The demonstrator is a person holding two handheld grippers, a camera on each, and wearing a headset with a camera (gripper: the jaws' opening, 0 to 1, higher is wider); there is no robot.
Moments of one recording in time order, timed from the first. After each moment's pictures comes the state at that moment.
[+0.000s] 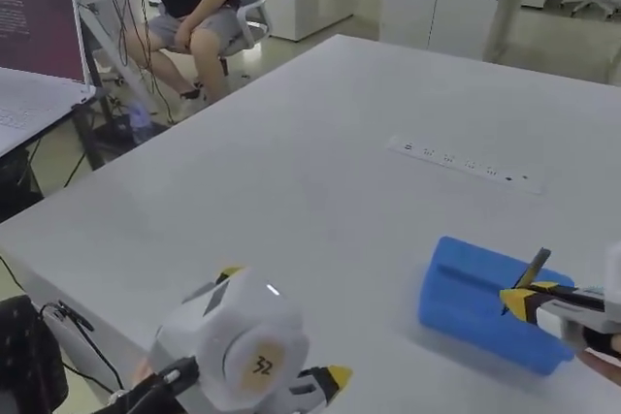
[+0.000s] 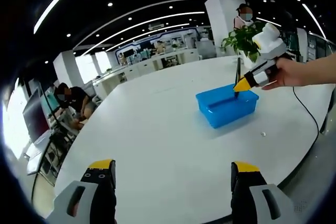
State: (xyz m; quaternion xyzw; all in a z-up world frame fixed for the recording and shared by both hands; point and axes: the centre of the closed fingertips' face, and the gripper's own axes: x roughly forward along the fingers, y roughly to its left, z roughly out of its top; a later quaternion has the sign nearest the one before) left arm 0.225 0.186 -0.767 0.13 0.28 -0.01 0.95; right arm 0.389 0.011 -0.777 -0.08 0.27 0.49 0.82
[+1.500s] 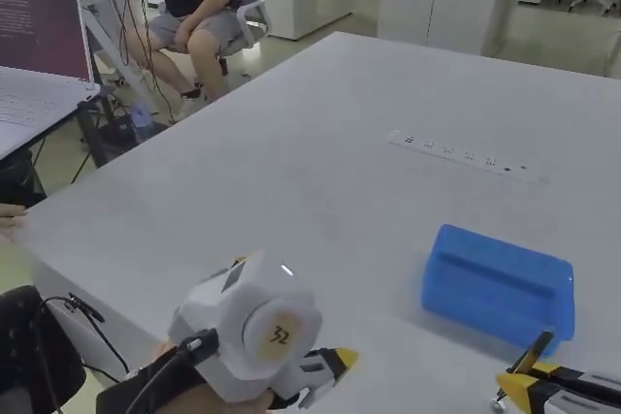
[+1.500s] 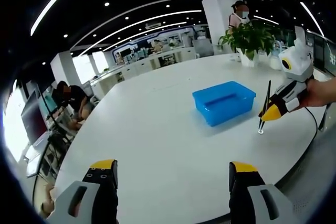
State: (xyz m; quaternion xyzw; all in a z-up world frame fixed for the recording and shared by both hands) left arm 0.224 0.181 -0.770 0.14 0.29 -0.02 0.95; right arm 0.289 -0.013 -0.825 -0.07 0.33 0.52 0.78
